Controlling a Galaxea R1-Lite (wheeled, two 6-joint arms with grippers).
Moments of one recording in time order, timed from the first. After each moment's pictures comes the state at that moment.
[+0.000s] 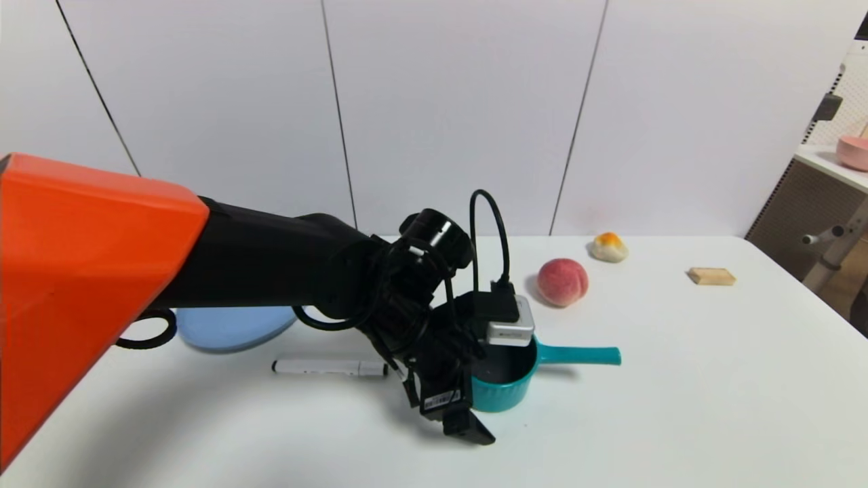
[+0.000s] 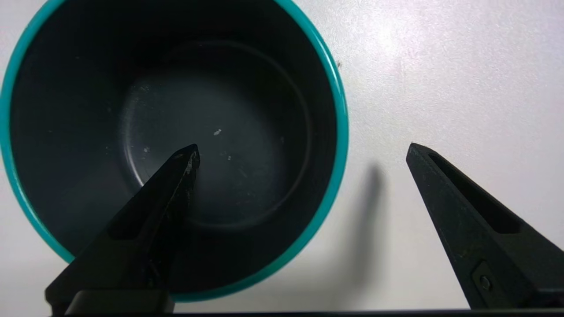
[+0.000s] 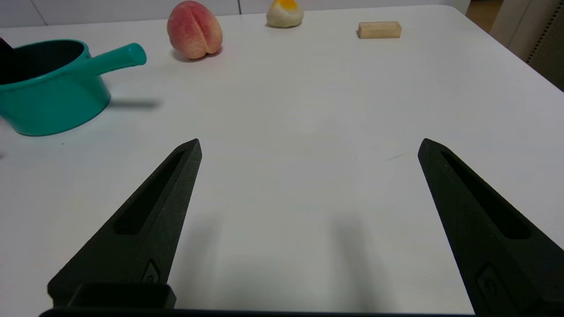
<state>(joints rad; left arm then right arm) -0.77 2.07 -1.52 0.44 -0.43 0.75 0.00 0.00 0.00 0.00 -0.01 0.04</state>
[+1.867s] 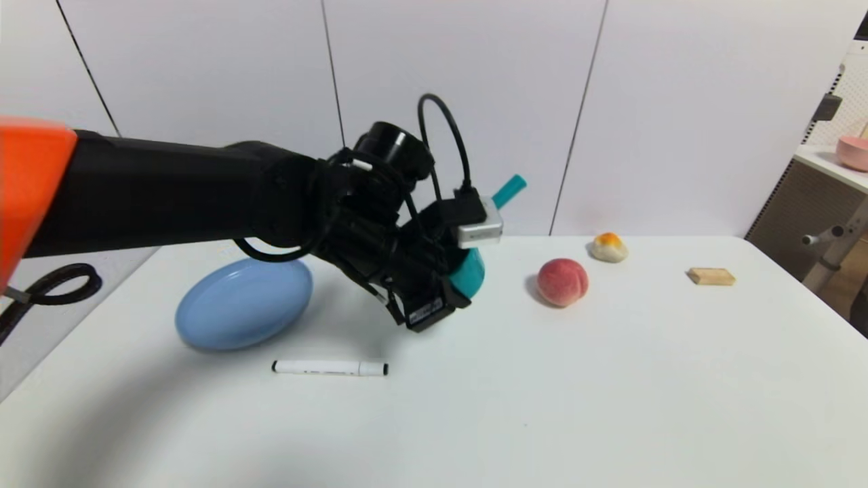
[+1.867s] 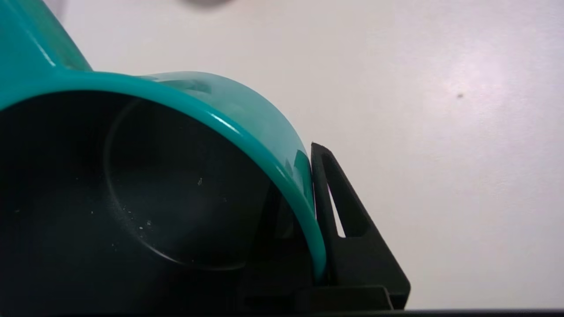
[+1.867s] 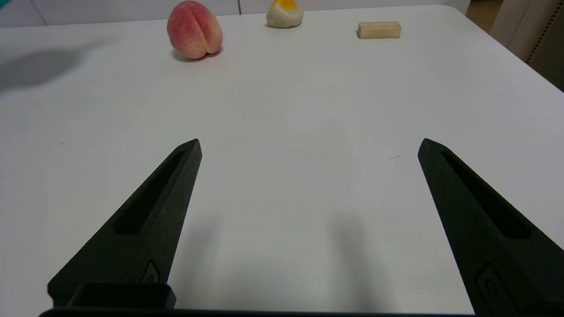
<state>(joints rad) -0.66 1.98 -1.68 0.44 -0.34 0.69 0.00 0.00 0.00 0.00 -0.01 0.04</state>
